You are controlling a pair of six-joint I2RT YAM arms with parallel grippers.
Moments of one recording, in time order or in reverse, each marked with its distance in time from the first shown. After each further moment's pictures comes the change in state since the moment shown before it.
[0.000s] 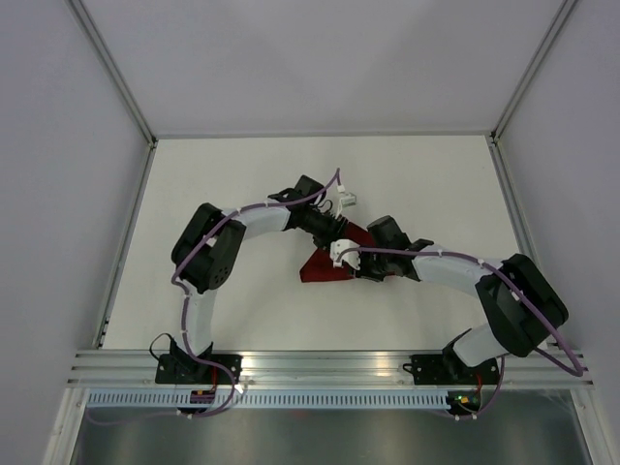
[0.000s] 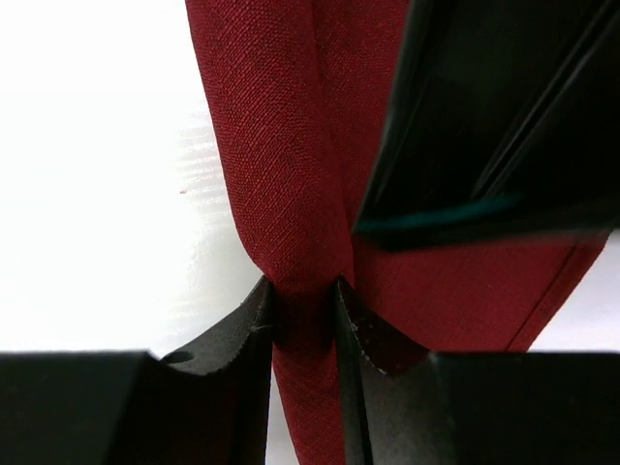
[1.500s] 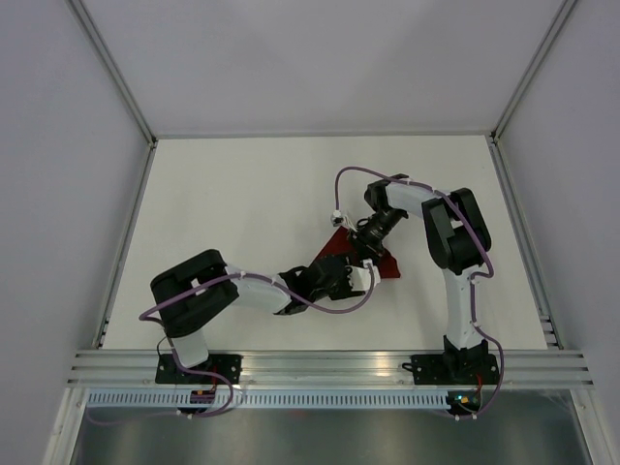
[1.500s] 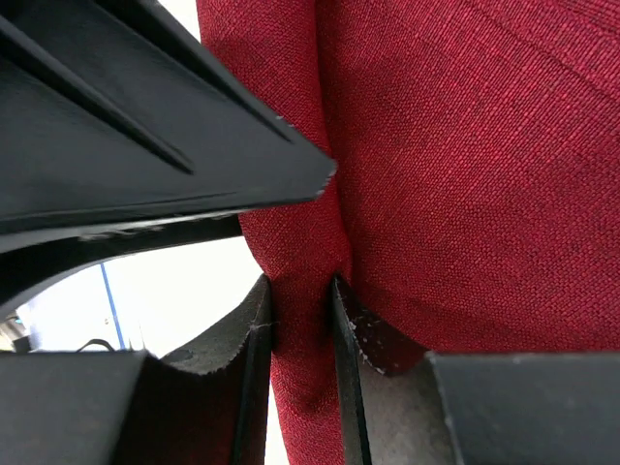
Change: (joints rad) left arm -0.449 -0.345 -0.661 0.794 -1.043 0.423; right arm -0.233 0.703 0.818 -1.025 -0.474 -0.151
